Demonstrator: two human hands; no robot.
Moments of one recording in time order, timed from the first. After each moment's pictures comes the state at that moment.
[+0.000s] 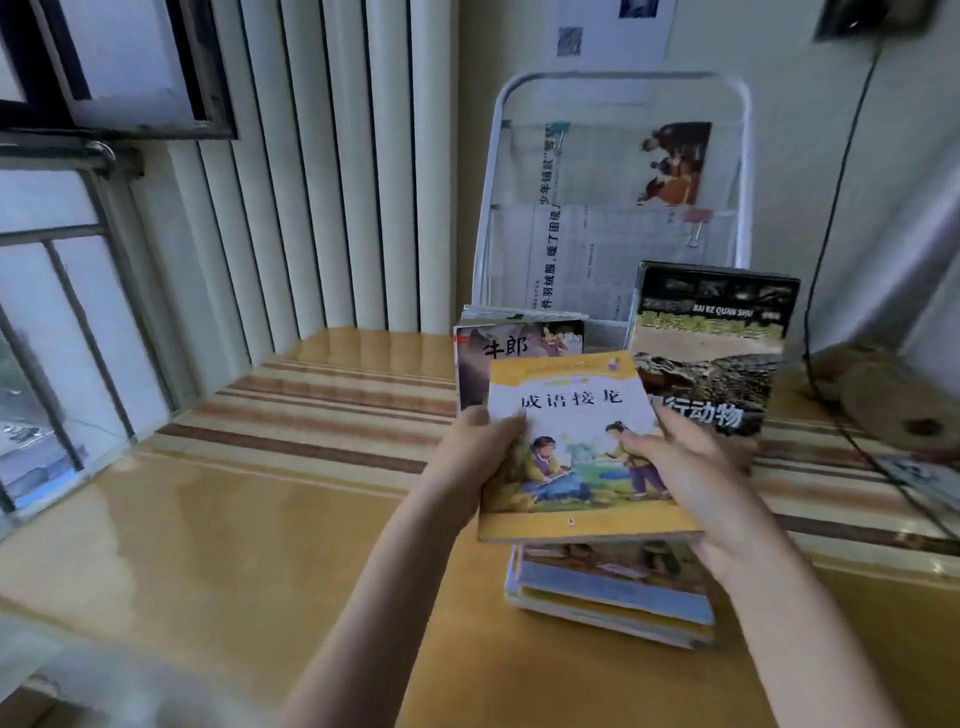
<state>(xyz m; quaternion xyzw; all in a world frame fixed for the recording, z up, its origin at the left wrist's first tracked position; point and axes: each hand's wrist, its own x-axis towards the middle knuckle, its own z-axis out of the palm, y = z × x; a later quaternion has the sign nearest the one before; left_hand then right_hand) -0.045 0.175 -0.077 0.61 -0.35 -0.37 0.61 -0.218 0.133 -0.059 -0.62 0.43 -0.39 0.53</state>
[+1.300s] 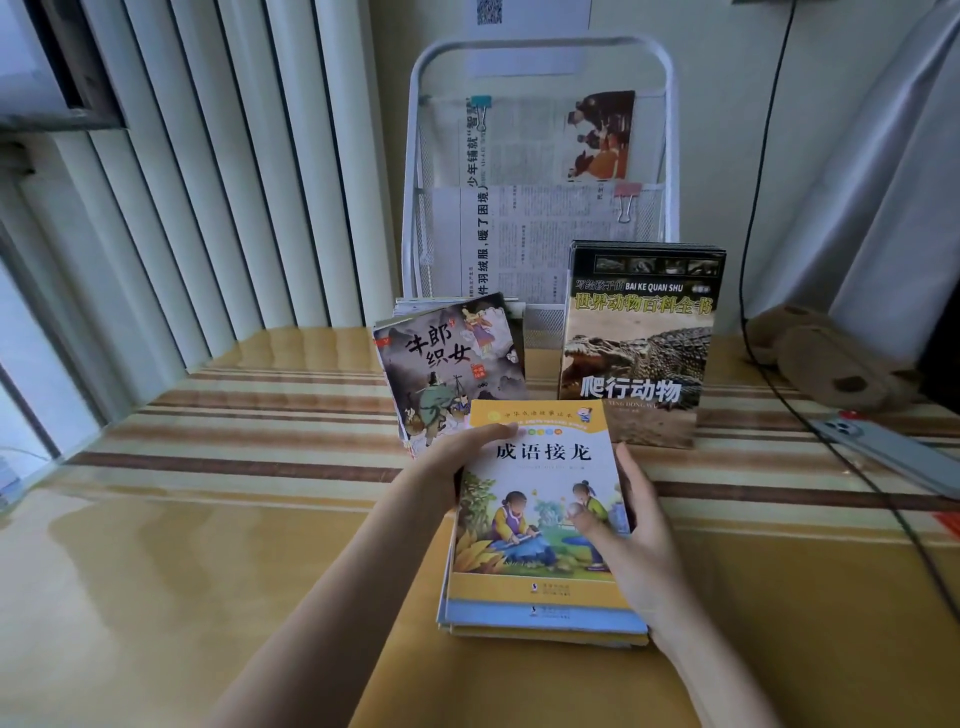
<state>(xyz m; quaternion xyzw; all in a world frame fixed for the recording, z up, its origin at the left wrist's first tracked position) -0.047 0.105 -0.117 0.60 -0.30 -0.58 0.46 -0.247 0.123 -0.156 -0.62 0.39 -0.46 0.50</state>
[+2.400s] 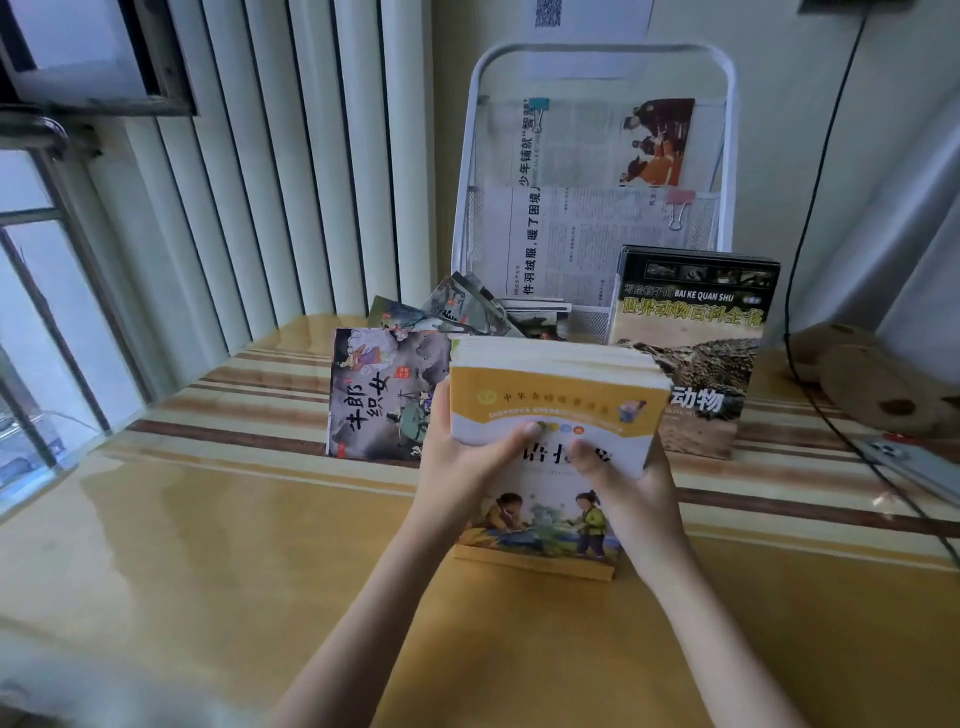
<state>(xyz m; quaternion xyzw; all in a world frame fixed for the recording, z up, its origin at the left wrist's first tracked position) -0.049 0.184 -0.101 0.48 -0.46 -0.26 0.70 -0.203 0.124 -0.111 -0.66 0.27 -0.53 0.46</state>
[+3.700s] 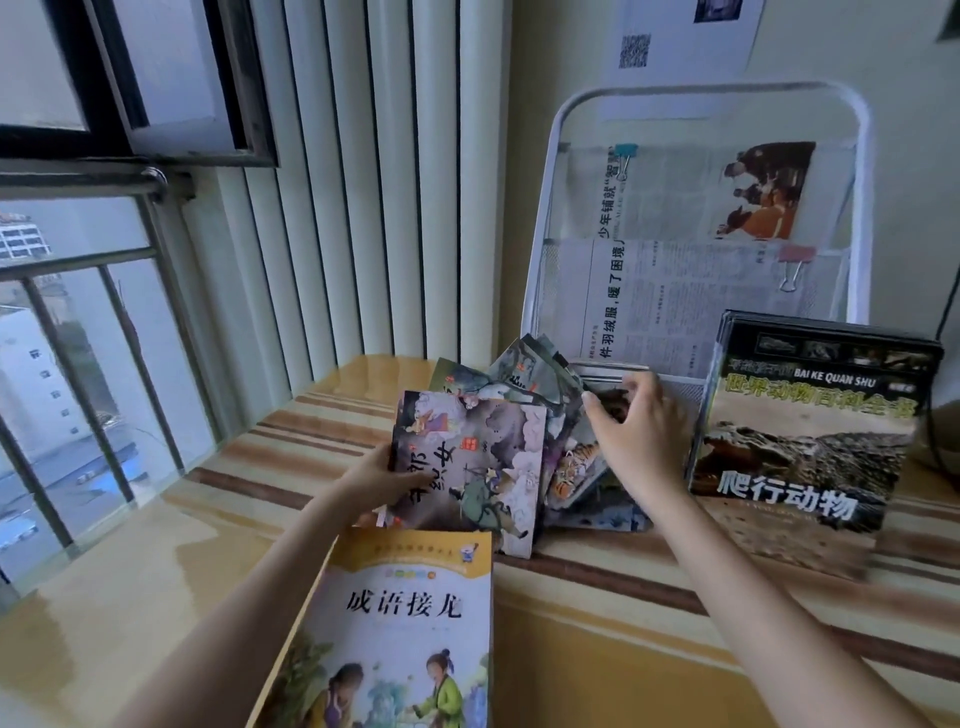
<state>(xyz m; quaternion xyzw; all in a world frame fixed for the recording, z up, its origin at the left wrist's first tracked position) 0.144 0.142 -0.110 0.82 -0.35 -0.26 0.37 -0.079 -0.019 -0.082 -0.75 0.49 -0.42 0.12</state>
